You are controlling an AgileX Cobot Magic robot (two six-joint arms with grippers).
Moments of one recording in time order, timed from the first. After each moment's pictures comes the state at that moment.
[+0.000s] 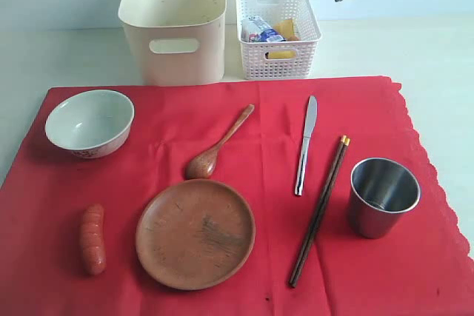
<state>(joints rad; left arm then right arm) 0.08 0.01 0.00 0.04 0.28 -0.03 0.50 1.88 -1.54 -0.34 0.68 0.30</state>
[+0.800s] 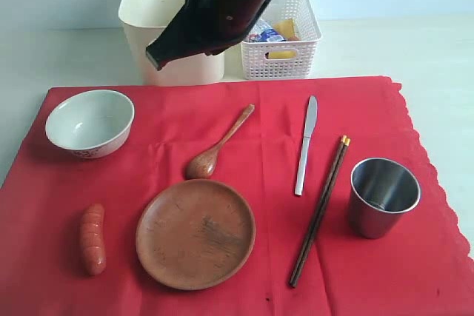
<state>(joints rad) 0.08 0.01 0.00 0.04 0.28 -0.03 0.94 1.85 -1.54 -0.30 0.78 0.25</state>
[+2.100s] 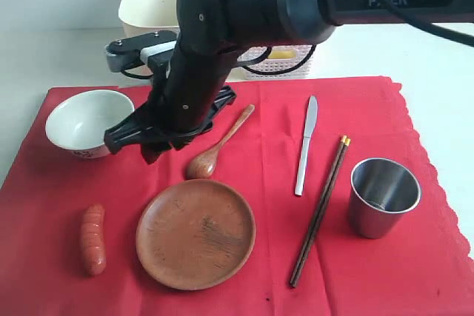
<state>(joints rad) 0.08 0.01 0.00 0.04 0.28 -0.03 0.95 2.08 -1.54 0.28 0.77 -0.04</state>
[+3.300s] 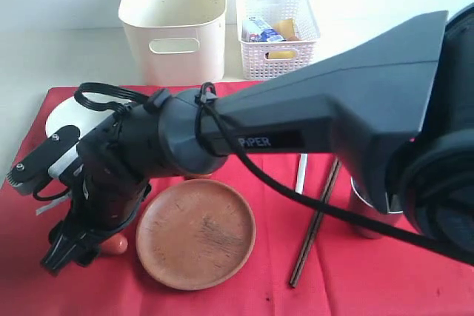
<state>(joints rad) 0.08 0.01 0.00 0.04 0.28 -0.03 1.22 2.25 -1.54 0.08 0.50 -0.02</state>
